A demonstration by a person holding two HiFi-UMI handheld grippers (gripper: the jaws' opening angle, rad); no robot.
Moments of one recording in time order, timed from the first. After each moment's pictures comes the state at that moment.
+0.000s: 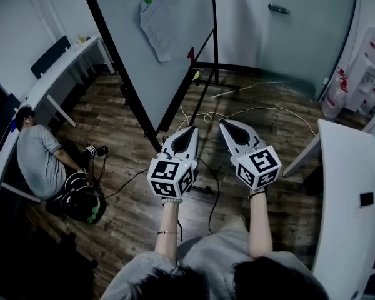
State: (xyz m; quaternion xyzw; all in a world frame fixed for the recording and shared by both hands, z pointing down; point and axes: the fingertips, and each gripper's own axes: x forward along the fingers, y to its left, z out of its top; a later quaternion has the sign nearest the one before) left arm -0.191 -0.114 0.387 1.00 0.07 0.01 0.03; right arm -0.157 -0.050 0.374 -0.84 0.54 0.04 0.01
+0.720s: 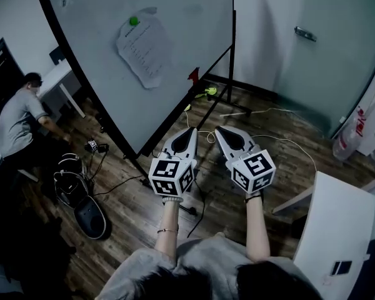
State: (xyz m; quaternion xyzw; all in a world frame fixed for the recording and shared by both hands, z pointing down) left arm -0.019 -0.099 0.360 1.00 -0.04 -0.01 0.04; right arm 0.011 -0.043 0.352 -0.78 0.63 0.03 0.00
